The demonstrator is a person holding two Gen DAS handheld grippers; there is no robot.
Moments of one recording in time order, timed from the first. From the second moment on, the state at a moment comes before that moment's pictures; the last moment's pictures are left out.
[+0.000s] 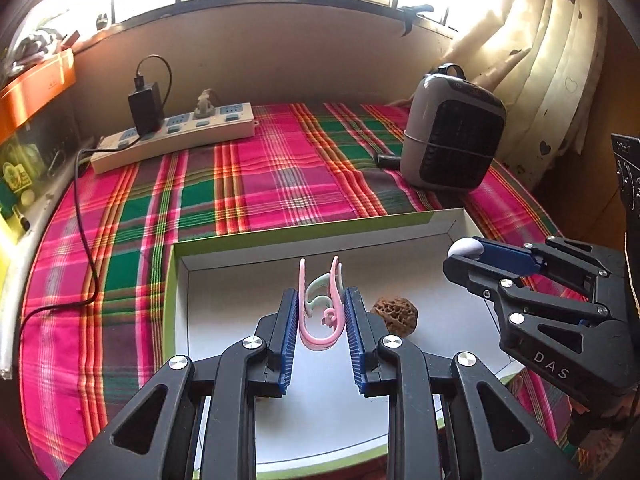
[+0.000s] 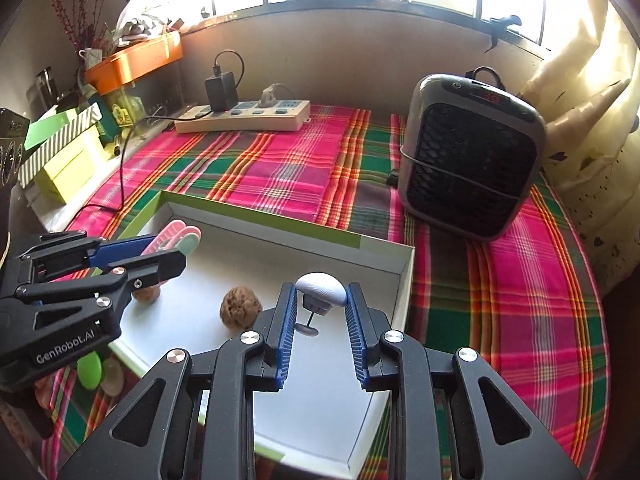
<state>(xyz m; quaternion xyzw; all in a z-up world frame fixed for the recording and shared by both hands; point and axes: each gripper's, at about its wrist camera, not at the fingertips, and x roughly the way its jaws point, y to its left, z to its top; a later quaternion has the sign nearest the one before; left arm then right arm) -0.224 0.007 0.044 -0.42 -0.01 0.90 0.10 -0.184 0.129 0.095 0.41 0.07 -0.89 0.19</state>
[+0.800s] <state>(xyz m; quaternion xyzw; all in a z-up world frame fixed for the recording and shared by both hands) -0.251 0.017 0.020 -0.45 0.01 0.89 0.09 -0.219 0.118 0.068 0.44 0.09 -0.88 0.17</state>
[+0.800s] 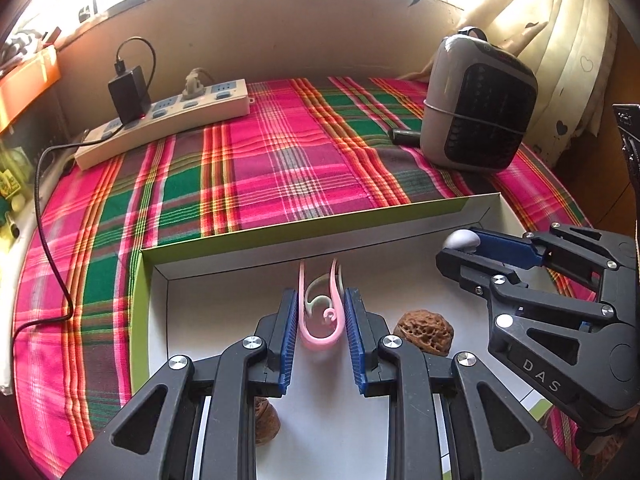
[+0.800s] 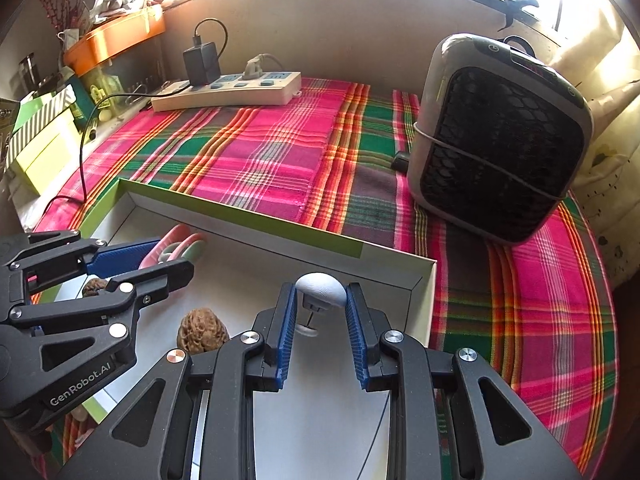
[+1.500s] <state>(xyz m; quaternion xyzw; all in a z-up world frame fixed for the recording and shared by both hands) -0.255 0.015 0.018 -0.46 0.01 0.88 0.08 -0.219 0.115 0.063 0.44 0.10 -0.88 0.17</state>
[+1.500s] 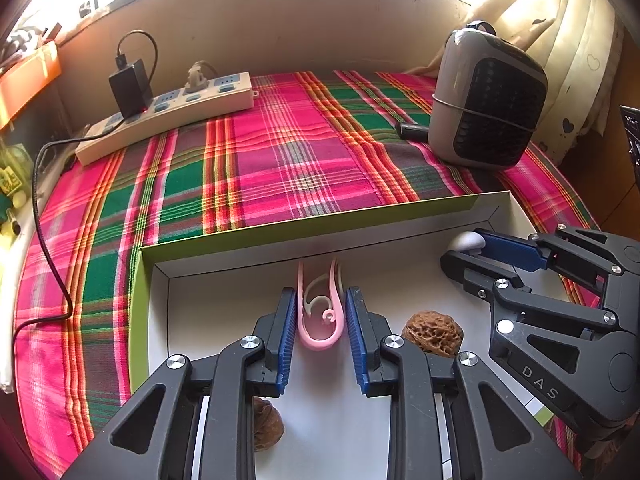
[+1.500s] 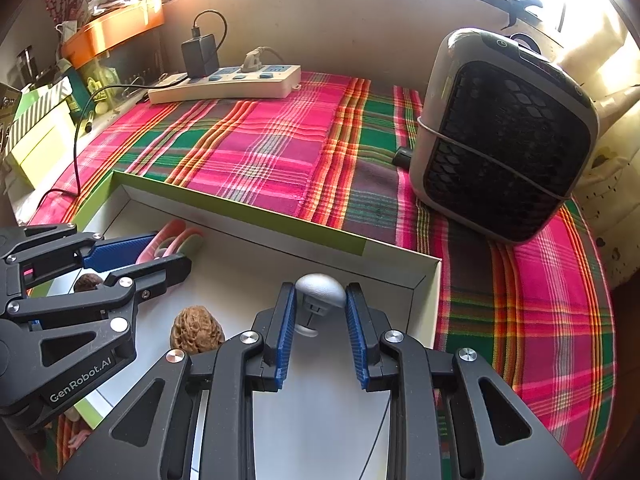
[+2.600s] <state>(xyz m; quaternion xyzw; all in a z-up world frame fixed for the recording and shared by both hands) -0.188 -0.018 0.062 -0.41 -0.01 0.91 0.06 -0.163 0.141 0.102 0.40 0.06 -0.90 0.16</state>
